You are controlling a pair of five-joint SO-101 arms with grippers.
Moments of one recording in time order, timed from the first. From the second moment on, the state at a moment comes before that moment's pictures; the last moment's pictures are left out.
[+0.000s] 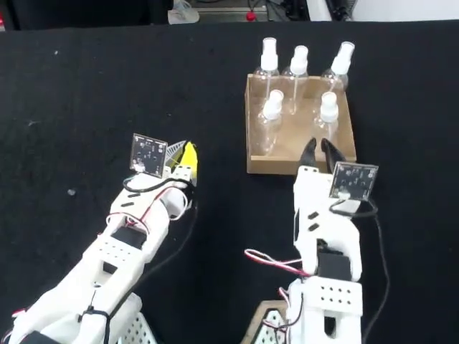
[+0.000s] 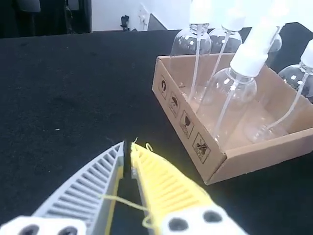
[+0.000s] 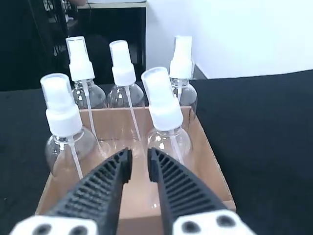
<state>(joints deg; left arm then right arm) 17.1 -42.1 81.1 -16.5 6.5 8.5 -80.7 94.5 6.9 1.4</state>
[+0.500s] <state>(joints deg) -7.6 -42.1 82.2 -16.5 6.5 0.3 -101.7 97.1 26.7 7.2</state>
